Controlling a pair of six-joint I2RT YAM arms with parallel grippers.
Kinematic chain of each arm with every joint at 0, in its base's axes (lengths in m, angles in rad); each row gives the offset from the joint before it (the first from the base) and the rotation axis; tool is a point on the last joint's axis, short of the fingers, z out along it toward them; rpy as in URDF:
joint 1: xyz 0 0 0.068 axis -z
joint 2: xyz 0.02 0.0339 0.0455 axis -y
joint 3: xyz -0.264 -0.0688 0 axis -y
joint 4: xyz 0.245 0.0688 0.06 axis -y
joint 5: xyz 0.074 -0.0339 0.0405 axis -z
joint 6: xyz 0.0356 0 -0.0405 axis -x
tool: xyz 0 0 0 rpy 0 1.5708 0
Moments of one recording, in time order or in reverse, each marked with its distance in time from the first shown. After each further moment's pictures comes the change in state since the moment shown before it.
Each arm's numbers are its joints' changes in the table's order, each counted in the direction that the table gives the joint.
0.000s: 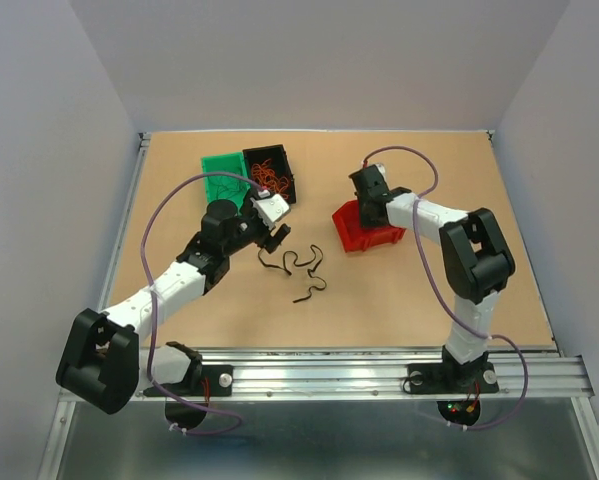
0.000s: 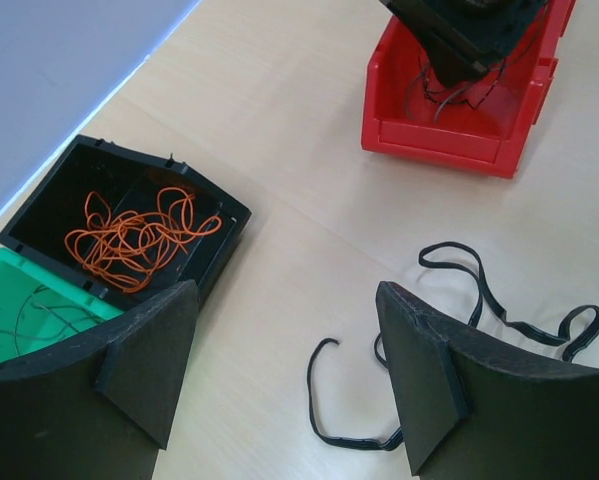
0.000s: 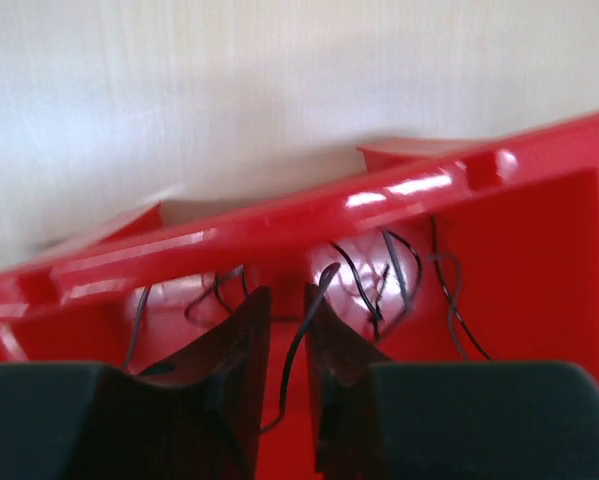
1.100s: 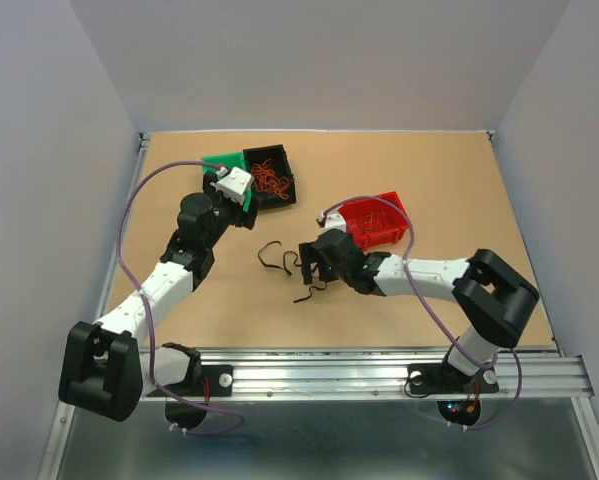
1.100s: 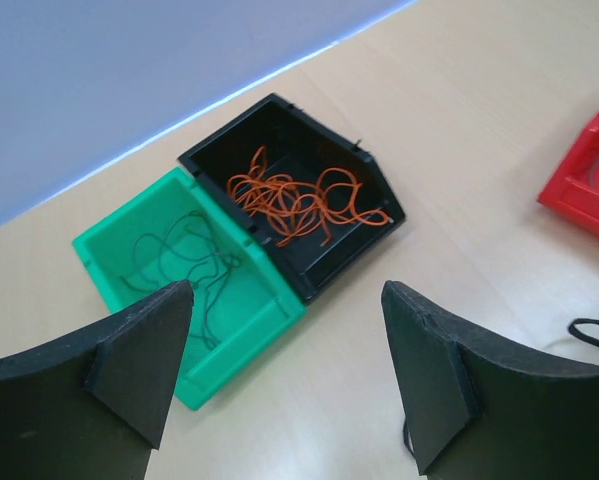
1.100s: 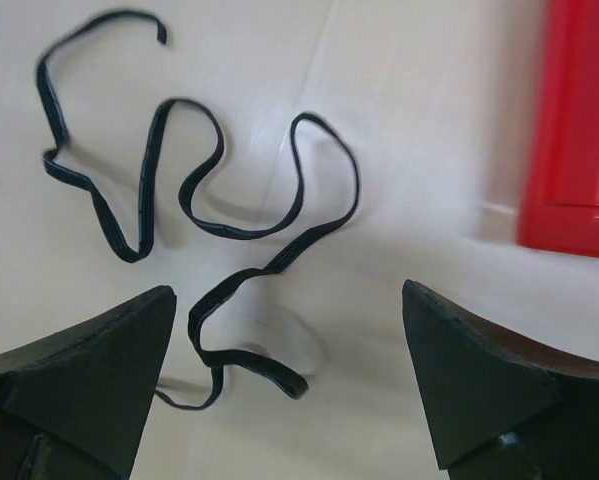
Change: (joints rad) left arm -0.126 0.041 0.000 0.084 -0.211 0.140; right arm -0.427 0.370 -0.450 0.356 -0.077 -0.213
